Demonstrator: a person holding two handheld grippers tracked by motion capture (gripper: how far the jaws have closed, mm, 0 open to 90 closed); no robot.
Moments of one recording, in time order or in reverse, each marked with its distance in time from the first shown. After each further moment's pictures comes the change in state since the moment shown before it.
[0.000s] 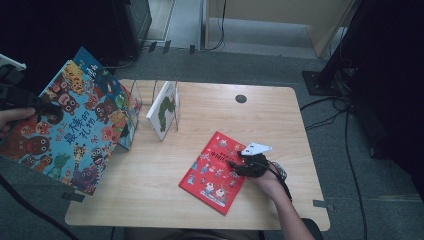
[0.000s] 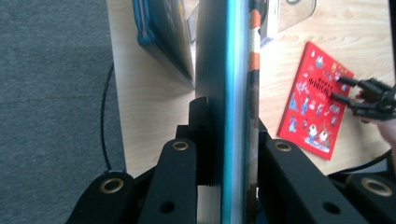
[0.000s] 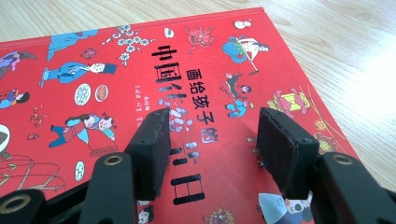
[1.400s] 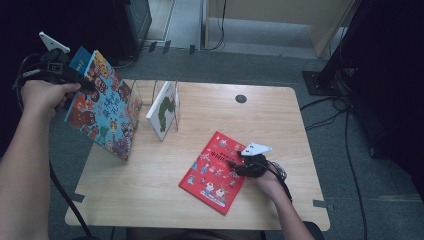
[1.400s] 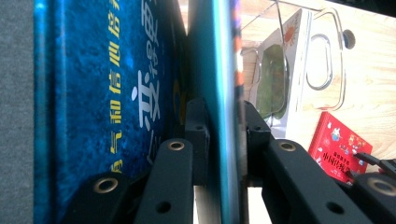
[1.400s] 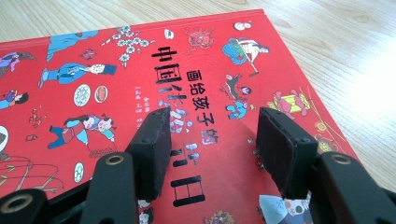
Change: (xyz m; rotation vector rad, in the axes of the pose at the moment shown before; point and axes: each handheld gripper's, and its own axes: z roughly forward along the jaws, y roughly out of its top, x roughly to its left) left arm -0.003 0.087 0.080 -0.053 0.047 -0.045; right arm 0.001 -0.001 0.001 -0.008 0.000 -0.004
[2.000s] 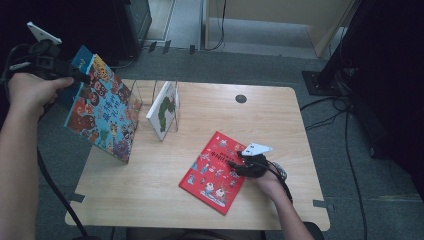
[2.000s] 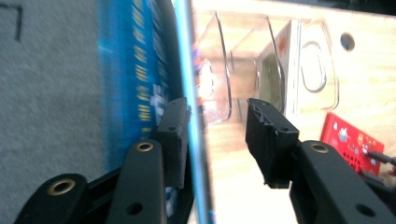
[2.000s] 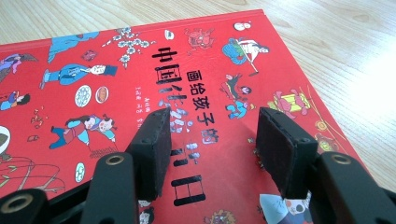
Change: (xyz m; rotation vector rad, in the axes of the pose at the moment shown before) left arm -0.005 -0.002 -0.036 -0.103 -0.003 0.055; right arm 0.000 -0.001 0.000 -0.010 0.001 0.008
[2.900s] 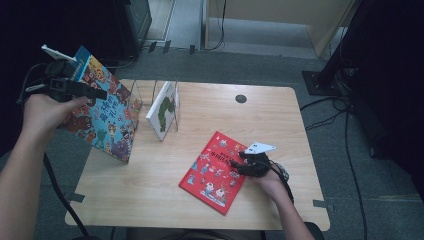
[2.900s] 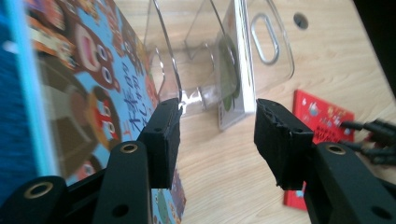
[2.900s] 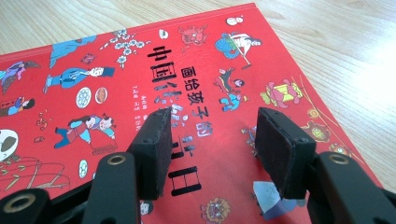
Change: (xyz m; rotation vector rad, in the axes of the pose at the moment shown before) left arm -0.034 -0.051 0.026 -0.015 -0.096 0.154; right arm -0.005 -0.001 -0.005 0.011 0.012 0.058
